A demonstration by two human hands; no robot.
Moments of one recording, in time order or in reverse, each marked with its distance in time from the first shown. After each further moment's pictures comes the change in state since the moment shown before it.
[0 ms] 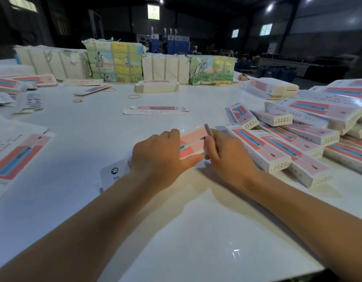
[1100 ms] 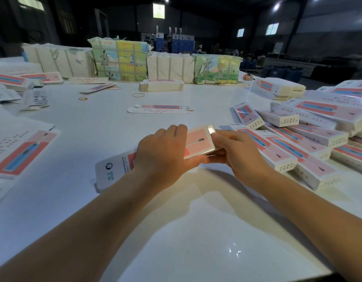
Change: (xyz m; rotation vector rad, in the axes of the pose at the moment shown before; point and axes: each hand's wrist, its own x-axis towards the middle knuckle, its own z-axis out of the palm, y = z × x) left_hand -0.003 -0.002 -0.008 -0.117 0.142 0.133; right_hand 0.003 -0.009 -0.005 0.953 -0.061 0.339
